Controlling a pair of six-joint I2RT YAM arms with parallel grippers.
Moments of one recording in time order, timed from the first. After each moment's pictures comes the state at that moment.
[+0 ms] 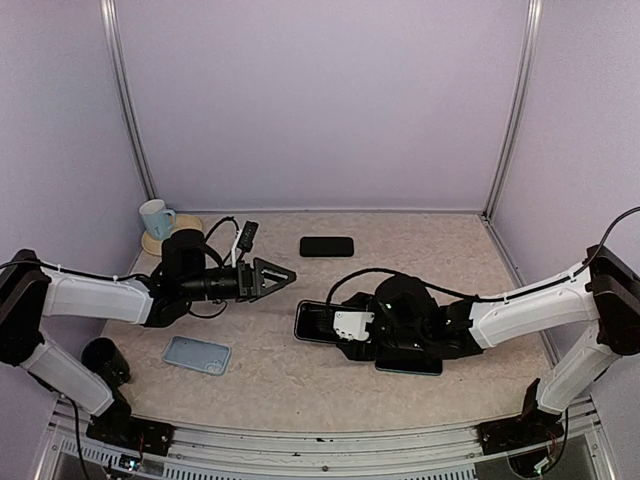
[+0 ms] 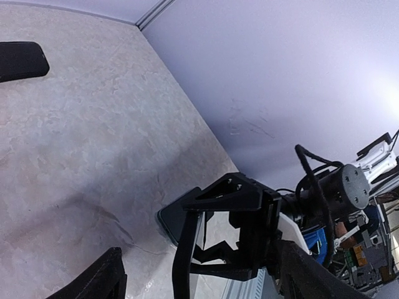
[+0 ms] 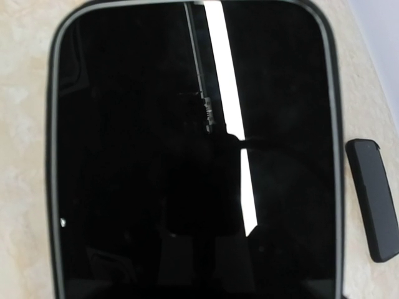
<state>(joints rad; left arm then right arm) -0.64 1.45 0.64 0.62 0.62 -0.75 1.08 1.55 0.76 0.22 0.15 -0.66</state>
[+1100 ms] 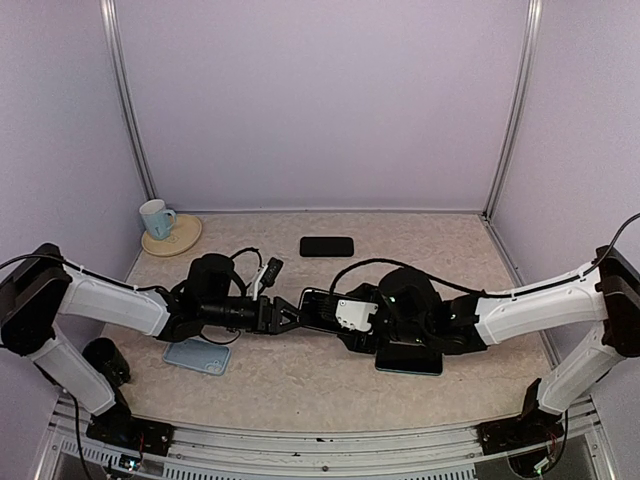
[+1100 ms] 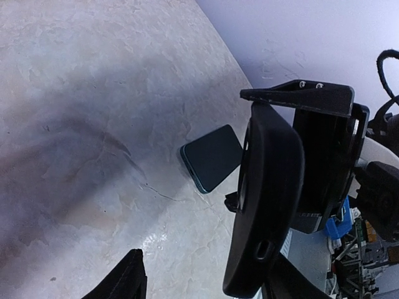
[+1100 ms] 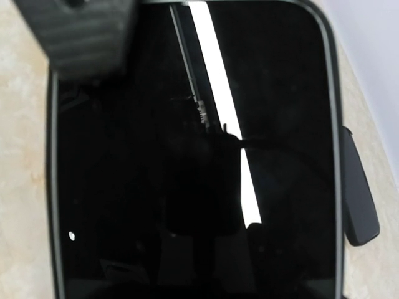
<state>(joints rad) -0.78 1.54 0.63 0.49 0.54 -0.67 1.07 1.51 0.77 0.19 0.20 -0.61</state>
